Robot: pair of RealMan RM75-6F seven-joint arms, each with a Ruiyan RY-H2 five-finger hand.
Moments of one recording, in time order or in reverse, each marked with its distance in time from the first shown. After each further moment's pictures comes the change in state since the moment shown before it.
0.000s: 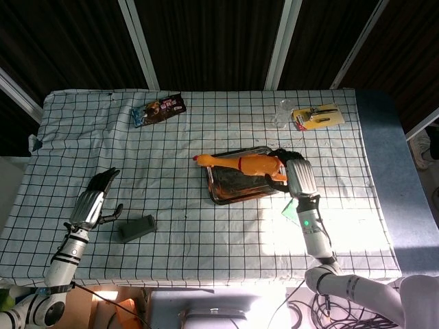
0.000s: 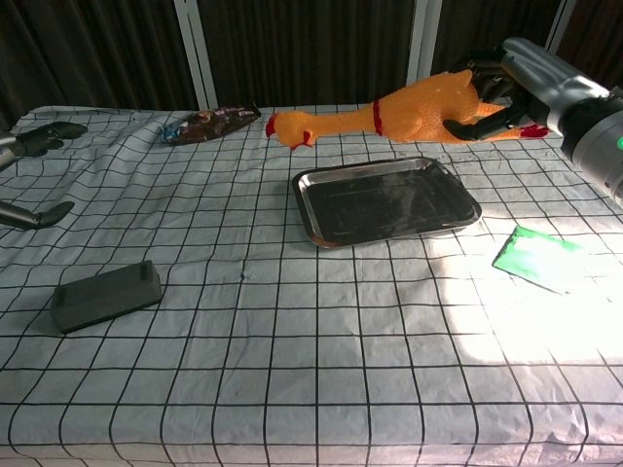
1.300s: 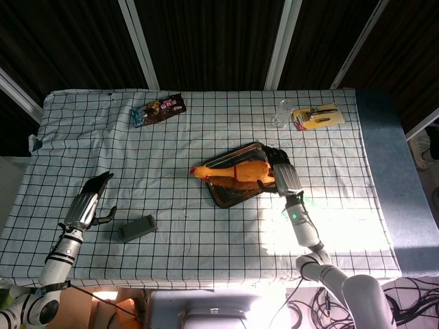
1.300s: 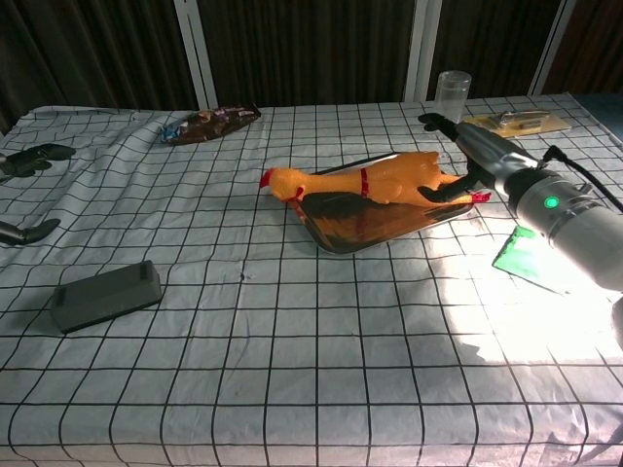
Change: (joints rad) left arm 0.009 0.009 0.008 0.060 -0.008 -0.057 -0.062; right arm 0.119 -0.306 -0.044 0.691 -0.132 -0.230 0.409
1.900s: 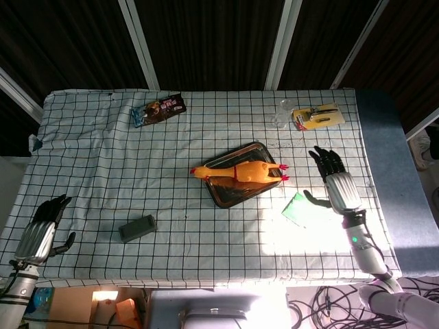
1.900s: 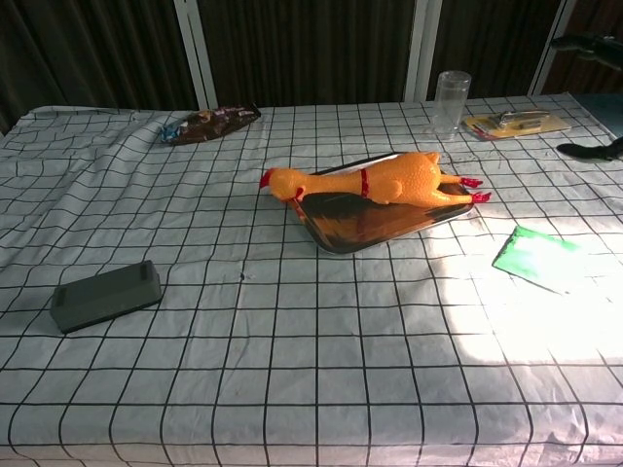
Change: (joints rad) left arm 0.239 0.198 0.154 -0.132 0.106 0.267 0.103; right arm -0.322 0.596 -0.154 -0.723 -0.105 0.352 -0.243
